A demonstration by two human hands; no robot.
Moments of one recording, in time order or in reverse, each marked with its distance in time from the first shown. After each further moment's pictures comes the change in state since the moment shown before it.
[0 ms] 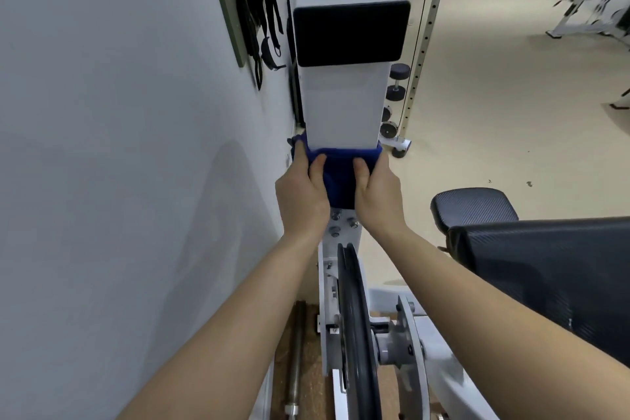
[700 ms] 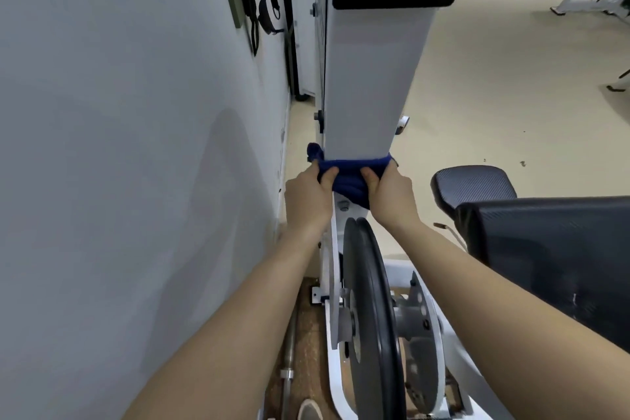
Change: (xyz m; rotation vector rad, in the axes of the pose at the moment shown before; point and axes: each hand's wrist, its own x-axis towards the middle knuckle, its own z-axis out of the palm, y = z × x) left_hand -0.020 -0.060 0.006 0.070 -0.274 -0.175; right_hand -0.015 0.036 0.015 -0.256 -0.105 0.241
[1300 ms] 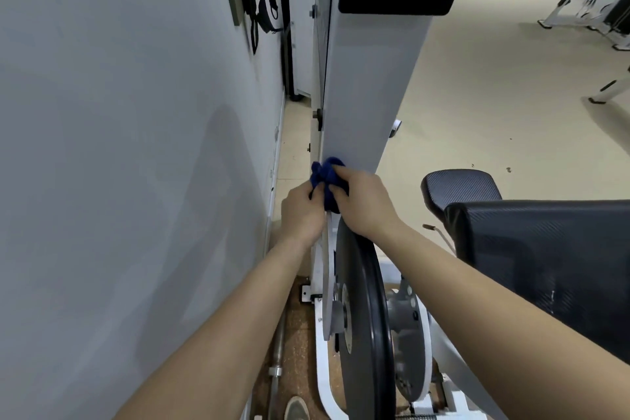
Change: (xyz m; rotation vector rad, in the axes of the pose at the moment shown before) left_hand -0.034 -0.004 -0.016 -0.155 -0.141 -0.168; right_hand -0.037 -0.031 0.005 -0.231 -0.181 -0.281
